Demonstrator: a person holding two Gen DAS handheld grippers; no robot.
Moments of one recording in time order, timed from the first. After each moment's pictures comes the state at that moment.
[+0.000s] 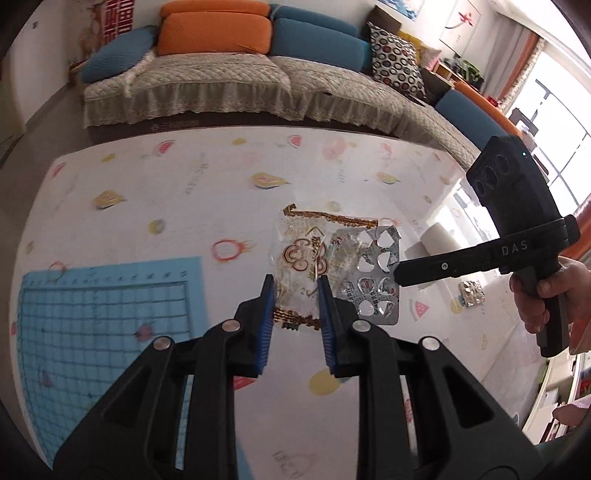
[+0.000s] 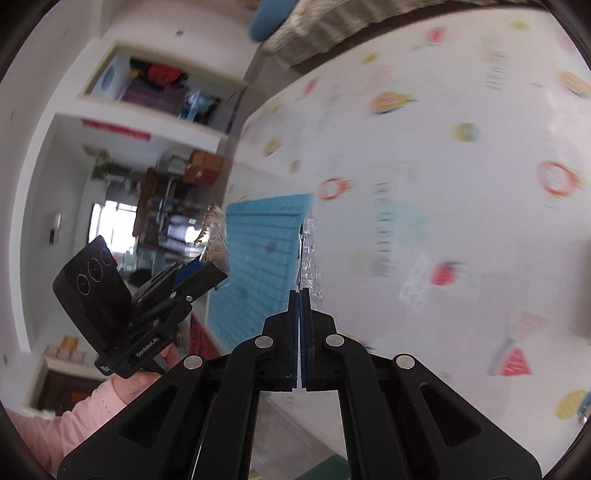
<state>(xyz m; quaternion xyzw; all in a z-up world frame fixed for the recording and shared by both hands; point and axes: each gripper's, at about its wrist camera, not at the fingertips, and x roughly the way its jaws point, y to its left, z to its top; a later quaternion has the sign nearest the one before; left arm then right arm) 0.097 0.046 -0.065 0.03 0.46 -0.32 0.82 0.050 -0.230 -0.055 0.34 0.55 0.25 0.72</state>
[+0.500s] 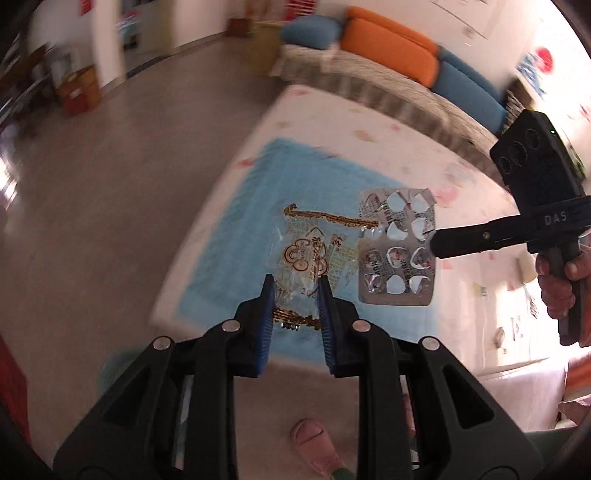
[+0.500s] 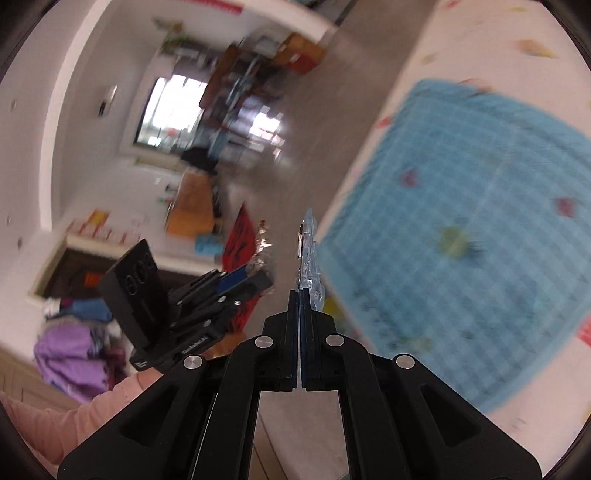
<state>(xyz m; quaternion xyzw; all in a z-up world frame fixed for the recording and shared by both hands) -0.020 0.381 -0.079 -0.08 0.49 -0.07 0.86 0.079 0.145 -0.034 0.22 0.60 0.47 0.60</state>
